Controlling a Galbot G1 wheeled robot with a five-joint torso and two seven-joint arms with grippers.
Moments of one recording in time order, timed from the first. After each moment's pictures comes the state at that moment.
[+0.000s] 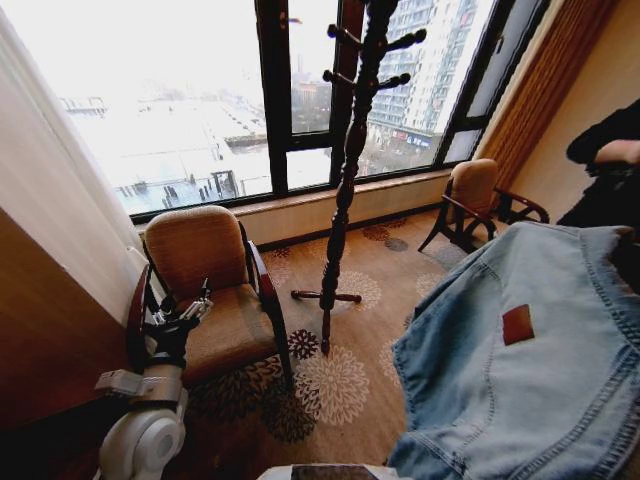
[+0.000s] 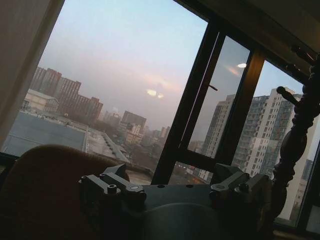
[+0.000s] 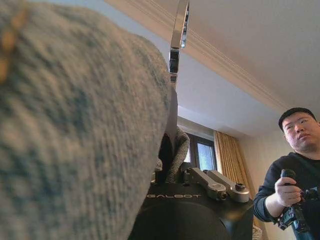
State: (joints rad) left arm 1.66 -1.28 -0.69 -2.35 -0.66 -0.04 -0.16; right arm -1.80 1.23 1.12 2.50 0.55 0.26 0.22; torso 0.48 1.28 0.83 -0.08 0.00
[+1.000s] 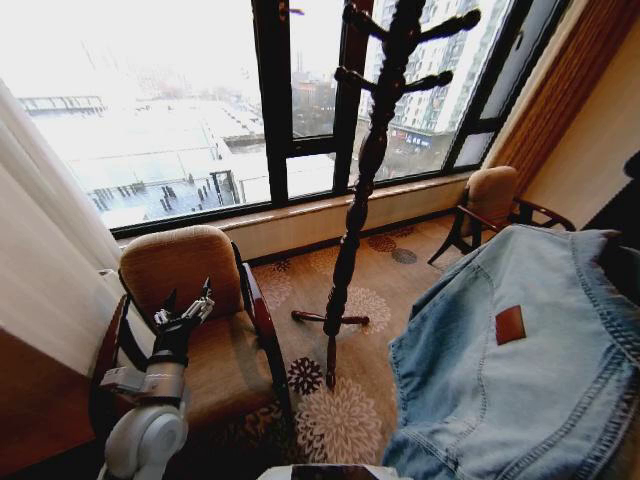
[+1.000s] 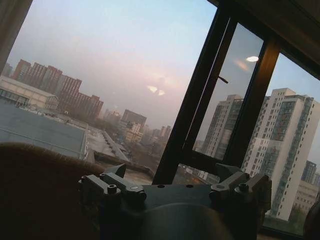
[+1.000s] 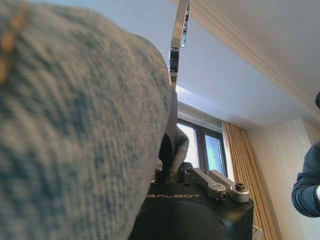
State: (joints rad) left arm 1.64 -1.29 -0.67 -2.34 -0.66 -0.05 -0.15; right arm -1.79 1.23 1.10 2.48 0.54 0.26 0.22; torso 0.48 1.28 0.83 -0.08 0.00
